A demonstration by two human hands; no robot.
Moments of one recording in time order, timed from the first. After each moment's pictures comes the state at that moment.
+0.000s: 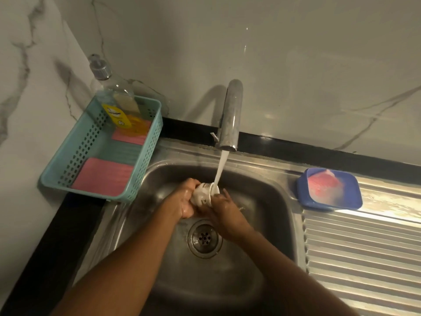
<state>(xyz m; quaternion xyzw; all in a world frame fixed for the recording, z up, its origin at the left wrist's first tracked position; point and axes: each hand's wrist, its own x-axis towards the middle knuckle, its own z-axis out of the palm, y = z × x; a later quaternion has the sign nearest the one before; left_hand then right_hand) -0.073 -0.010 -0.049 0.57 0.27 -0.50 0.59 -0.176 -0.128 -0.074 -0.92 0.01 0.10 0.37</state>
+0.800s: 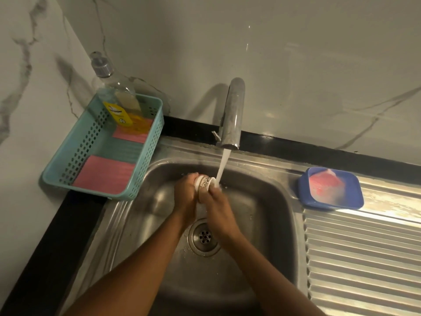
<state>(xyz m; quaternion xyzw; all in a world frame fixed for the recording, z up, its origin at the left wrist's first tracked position) -0.094 -0.014 -0.058 0.60 0.21 -0.24 0.73 -0.171 -0.089 -0.030 -0.70 0.21 0.05 0.68</state>
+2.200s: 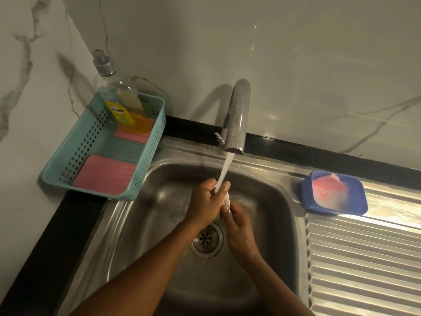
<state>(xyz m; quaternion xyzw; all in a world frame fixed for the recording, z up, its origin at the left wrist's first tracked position) -0.117 -0.031 -0.061 0.78 -0.06 -0.18 0.59 -0.211 -0.110 -0.058 -0.67 0.21 -0.01 0.72</state>
